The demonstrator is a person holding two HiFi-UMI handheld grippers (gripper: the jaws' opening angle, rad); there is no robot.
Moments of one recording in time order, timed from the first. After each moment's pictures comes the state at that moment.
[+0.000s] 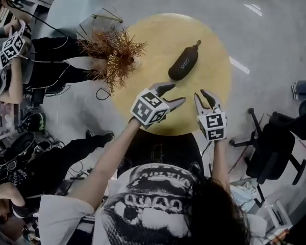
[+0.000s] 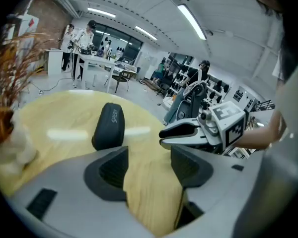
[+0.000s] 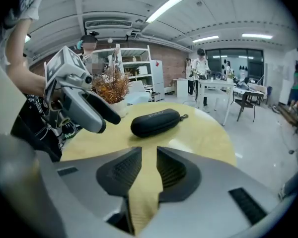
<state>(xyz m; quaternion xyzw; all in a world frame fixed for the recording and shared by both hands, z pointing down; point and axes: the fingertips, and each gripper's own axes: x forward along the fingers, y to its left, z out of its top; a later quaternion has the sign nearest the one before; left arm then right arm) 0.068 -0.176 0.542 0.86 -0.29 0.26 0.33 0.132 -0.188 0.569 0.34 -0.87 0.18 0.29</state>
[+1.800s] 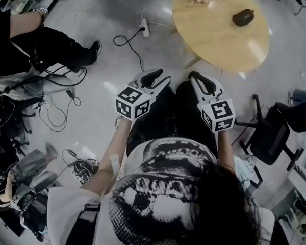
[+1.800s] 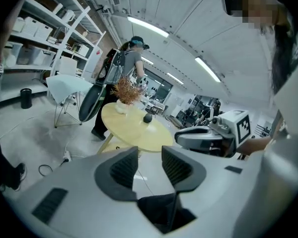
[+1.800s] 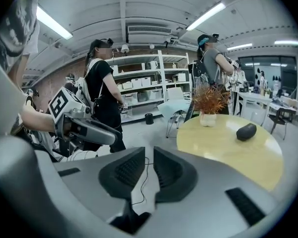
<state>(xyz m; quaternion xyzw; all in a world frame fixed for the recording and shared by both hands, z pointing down) -0.159 0.196 0.480 0.79 -0.52 0.05 0.33 -0.076 0.155 0.466 0.19 -0.94 0.12 0.27</state>
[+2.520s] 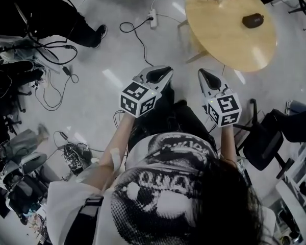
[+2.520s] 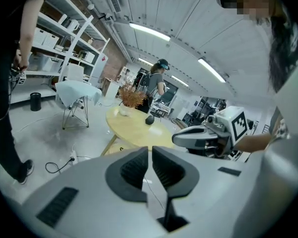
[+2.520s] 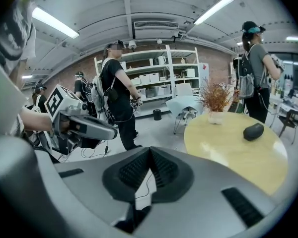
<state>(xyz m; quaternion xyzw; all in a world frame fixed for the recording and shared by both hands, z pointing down) -0.142 0.227 0.466 0.77 -0.56 0.04 0.32 -0.065 0.174 0.466 0.14 -0.94 0.12 0.29</state>
